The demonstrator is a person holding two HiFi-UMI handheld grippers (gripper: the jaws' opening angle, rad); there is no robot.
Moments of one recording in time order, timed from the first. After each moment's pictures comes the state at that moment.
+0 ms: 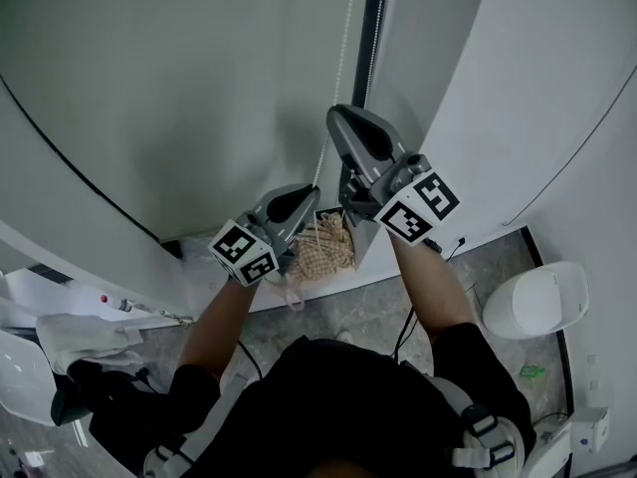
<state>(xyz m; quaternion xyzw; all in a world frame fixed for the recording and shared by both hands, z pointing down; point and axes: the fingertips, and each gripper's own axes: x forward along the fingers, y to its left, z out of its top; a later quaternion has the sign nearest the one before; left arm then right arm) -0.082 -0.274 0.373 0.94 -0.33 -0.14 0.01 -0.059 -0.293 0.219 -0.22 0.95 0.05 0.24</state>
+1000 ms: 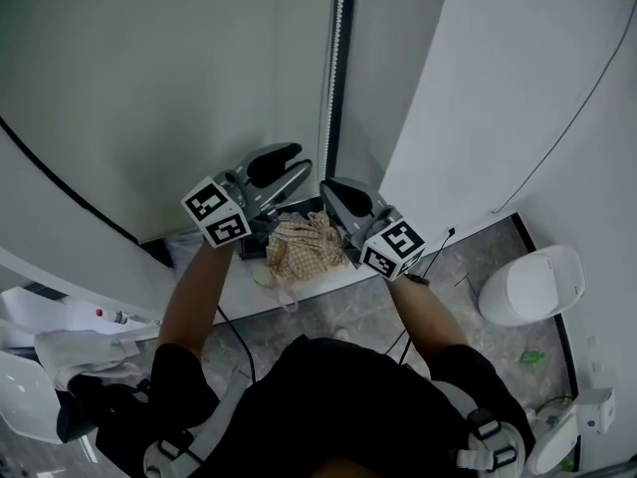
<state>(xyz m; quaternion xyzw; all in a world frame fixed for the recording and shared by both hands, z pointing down) -0.069 -0.300 0.316 0.96 -0.22 -0.15 -0.01 -0.034 -0.285 0.384 -0.28 0.96 0.01 0.10</state>
